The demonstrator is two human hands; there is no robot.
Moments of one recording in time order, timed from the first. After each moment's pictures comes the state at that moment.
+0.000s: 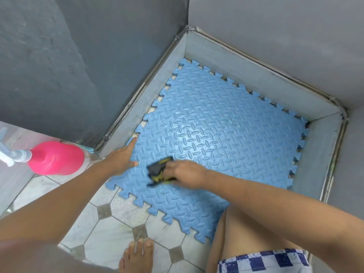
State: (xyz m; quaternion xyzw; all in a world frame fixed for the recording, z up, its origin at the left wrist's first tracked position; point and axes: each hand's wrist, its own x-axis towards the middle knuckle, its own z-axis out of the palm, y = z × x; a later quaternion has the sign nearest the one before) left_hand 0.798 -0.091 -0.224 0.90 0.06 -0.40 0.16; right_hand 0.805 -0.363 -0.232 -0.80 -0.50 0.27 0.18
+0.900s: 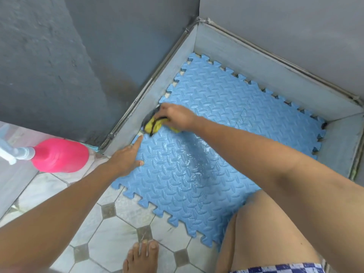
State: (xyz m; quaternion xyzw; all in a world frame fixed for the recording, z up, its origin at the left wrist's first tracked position) left_hand 0.795 -0.091 -0.235 0.91 0.06 -0.38 0.14; right_hand 0.962 -0.284 -0.230 -0.86 -0.43 0.22 0.18
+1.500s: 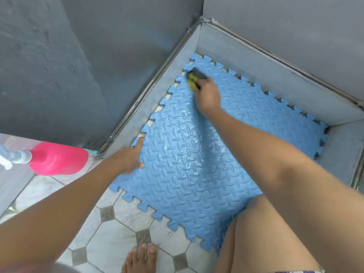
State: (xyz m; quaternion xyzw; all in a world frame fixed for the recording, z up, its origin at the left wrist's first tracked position) left_hand 0.814 -0.092 -0.234 0.89 0.05 -0.44 0.12; right_hand 1.032 -0.333 -0.262 -0.96 -0.05 0.05 0.26
